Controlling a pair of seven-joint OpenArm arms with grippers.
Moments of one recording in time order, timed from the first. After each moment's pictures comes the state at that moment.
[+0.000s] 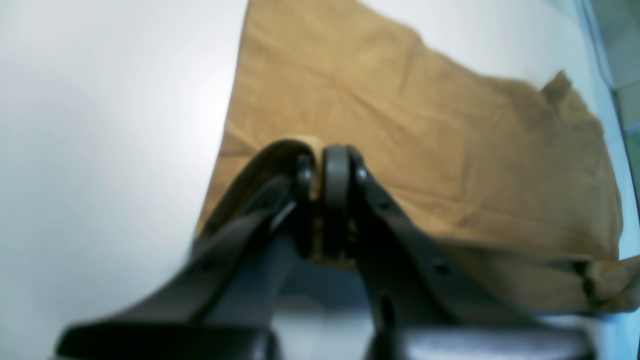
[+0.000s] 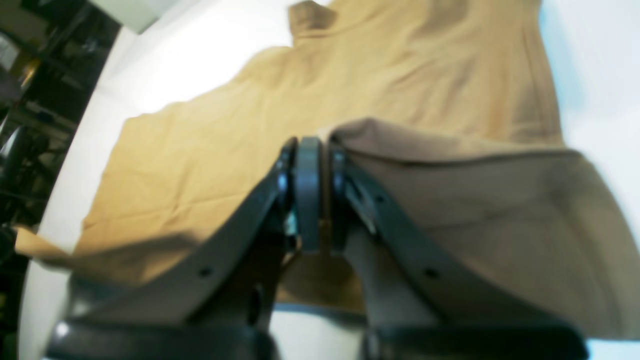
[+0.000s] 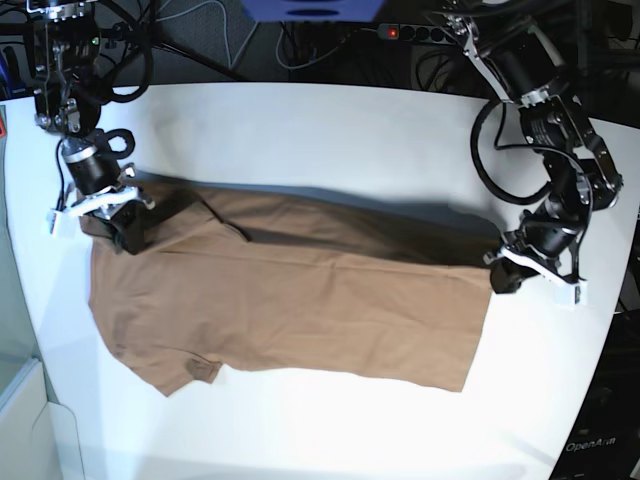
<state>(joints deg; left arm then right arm) -6.3 -2.4 -35.4 88.6 -30.1 -30.9 55.3 -19.7 21.1 7.2 95.1 52.2 8.9 -14.1</state>
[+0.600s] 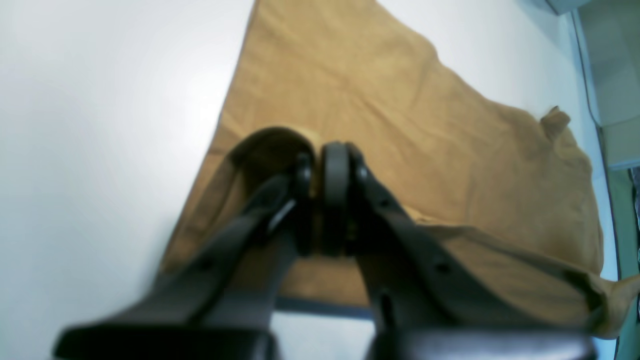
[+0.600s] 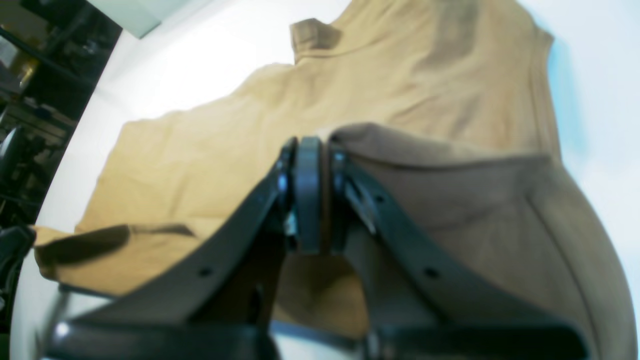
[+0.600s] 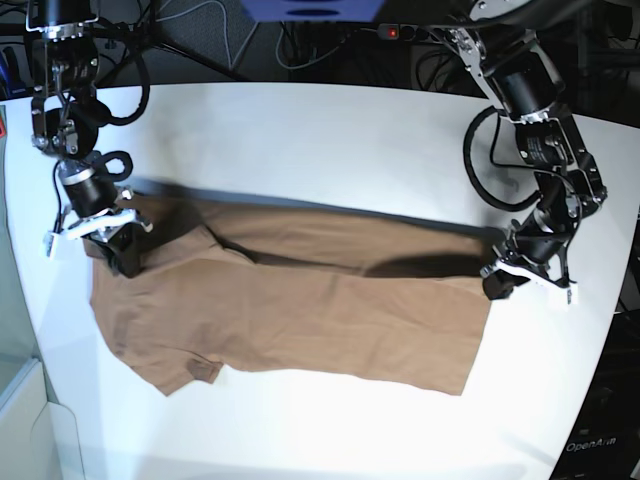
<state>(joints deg) -9.9 -3.6 -35.0 75.0 -30.0 -30.6 46.3 -14.9 21.1 7.2 93.6 50.2 9.0 -14.2</state>
